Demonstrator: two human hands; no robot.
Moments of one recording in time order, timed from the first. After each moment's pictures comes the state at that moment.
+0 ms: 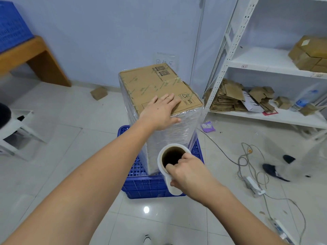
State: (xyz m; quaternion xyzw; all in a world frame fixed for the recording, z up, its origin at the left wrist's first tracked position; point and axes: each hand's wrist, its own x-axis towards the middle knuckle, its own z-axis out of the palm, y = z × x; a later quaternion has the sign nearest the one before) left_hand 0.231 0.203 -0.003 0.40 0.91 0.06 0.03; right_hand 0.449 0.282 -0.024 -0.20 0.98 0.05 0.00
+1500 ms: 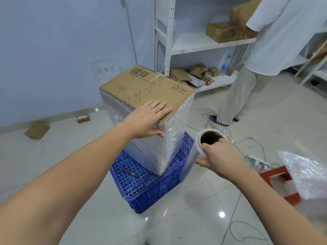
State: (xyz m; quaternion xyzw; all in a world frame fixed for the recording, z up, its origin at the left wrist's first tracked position) left_hand 0.151 0.112 -0.016 0.73 0.68 -0.05 -0.06; right_hand 0.454 0.176 -0.003 0.29 0.95 0.06 0.03
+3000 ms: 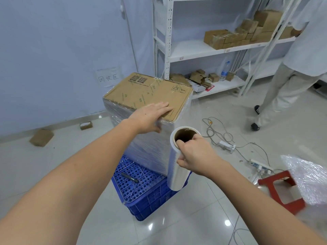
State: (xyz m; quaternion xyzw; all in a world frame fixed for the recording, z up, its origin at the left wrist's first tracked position) left_hand 0.161 0.142 0.000 0.69 0.72 0.02 0.01; right_hand 0.414 0.164 0.004 0.17 0.98 0.09 0.00
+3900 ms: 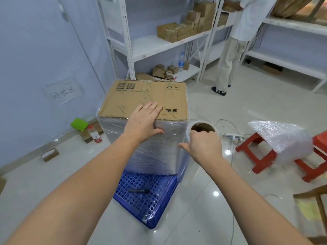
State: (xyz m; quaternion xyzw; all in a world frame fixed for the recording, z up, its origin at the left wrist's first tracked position) left_hand 0.087 0.135 -0.022 0.74 0.66 0.03 -0.10; right_hand 0.323 0.110 -0.004 0.57 0.82 0.08 -0.01
